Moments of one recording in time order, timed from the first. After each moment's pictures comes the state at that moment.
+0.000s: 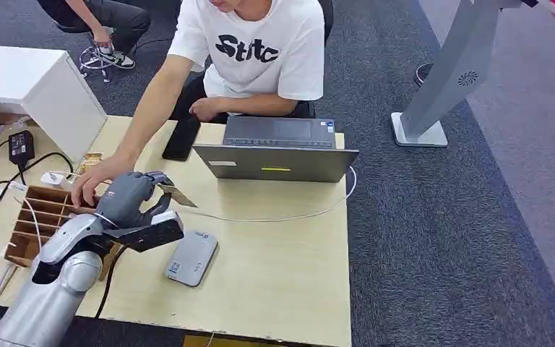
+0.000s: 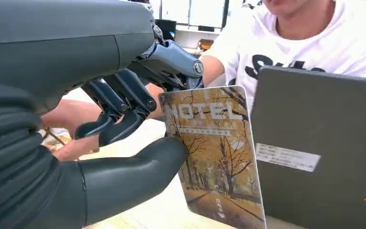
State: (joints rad) left arm -0.51 0.20 -0.53 -1.29 -0.78 -0.09 -0.19; right arm -0.10 -0.06 0.99 -0.12 -1.09 -0.56 -0.09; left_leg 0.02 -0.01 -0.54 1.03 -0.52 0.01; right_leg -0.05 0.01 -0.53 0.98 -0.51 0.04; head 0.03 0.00
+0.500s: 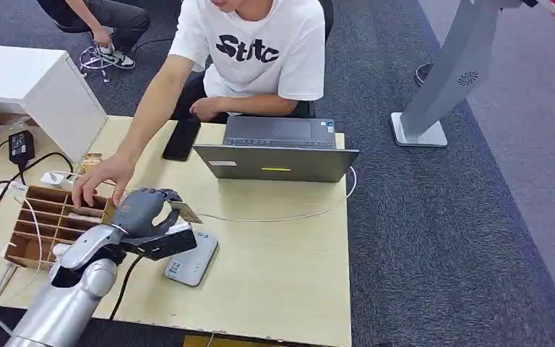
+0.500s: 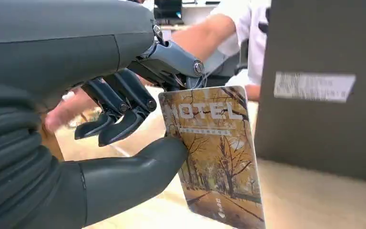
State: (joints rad) left arm -0.50 0.16 -0.56 -1.14 -0.84 -0.06 -0.18; right arm -0.11 -0.06 1.02 -0.12 -1.09 -0.56 -0.09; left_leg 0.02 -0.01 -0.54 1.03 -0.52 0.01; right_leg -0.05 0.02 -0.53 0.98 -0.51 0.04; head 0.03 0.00
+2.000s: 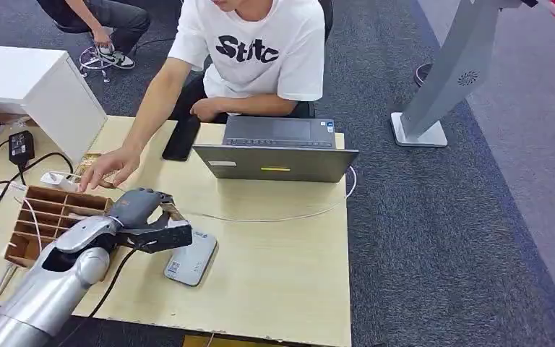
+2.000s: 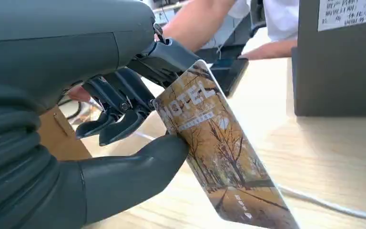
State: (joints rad) left arm -0.63 0.25 -0.74 -1.06 -0.80 -0.15 -0.09; right arm -0.11 -0.05 1.11 -0.12 -1.14 -0.55 -0.08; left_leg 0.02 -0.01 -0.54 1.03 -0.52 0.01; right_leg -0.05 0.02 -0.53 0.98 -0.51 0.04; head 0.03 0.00
